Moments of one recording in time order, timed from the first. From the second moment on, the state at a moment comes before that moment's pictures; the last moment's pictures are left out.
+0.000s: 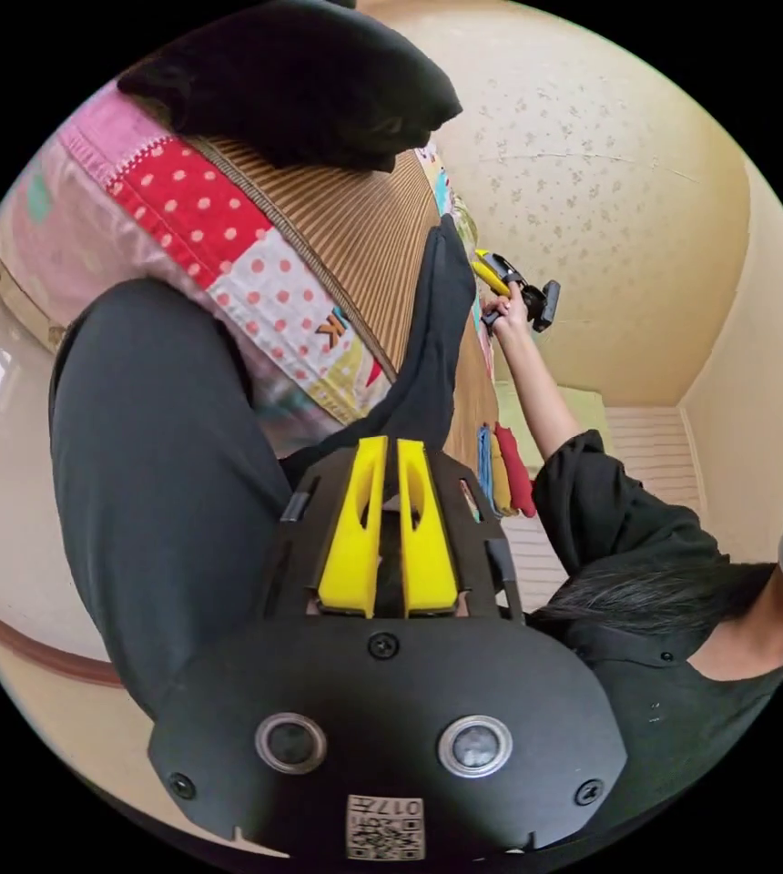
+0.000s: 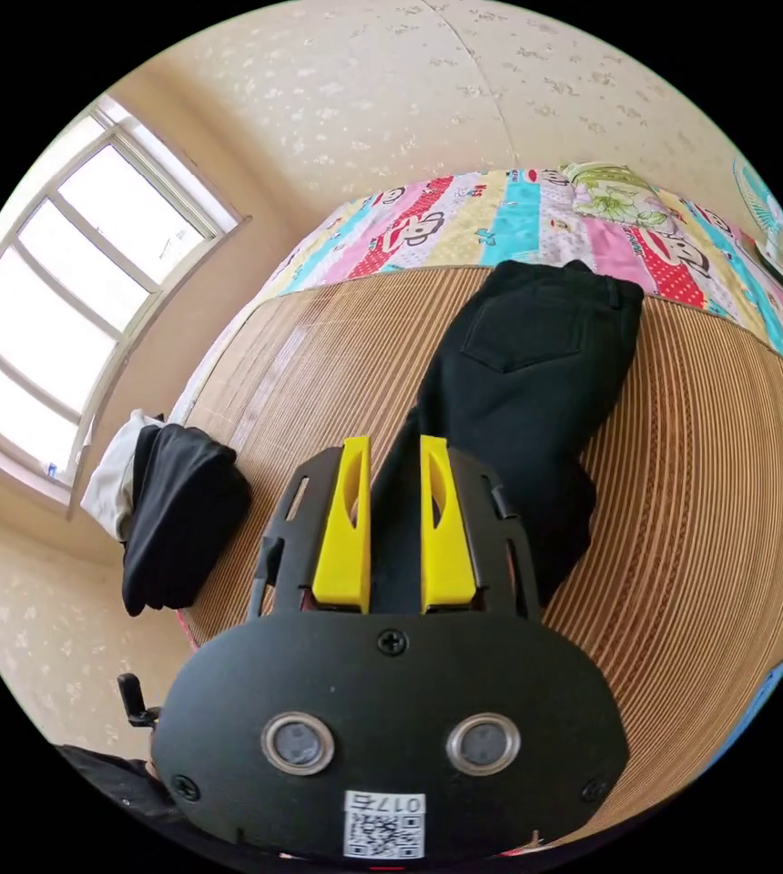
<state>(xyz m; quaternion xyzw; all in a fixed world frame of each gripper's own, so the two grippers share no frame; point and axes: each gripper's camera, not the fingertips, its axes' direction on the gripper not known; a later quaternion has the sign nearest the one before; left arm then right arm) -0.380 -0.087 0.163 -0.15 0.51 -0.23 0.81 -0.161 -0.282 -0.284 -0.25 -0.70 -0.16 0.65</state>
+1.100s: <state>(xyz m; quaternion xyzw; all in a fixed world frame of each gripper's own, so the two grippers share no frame) -0.140 -0.137 0.184 -0.16 0.50 0.02 0.85 0.159 0.004 -0.193 -0.37 -0.86 -0.04 0.35</state>
